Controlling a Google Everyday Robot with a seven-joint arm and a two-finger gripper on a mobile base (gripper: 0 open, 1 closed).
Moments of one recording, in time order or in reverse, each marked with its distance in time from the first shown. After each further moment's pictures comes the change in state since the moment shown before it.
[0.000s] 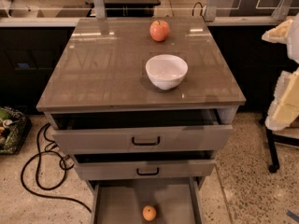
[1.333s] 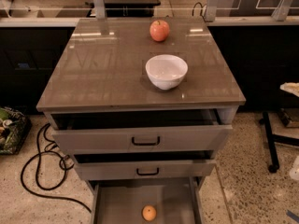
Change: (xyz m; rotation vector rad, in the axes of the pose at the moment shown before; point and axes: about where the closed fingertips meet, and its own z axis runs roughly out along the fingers) arm 0.086 0.052 0.063 -0.036 -0.085 -0.002
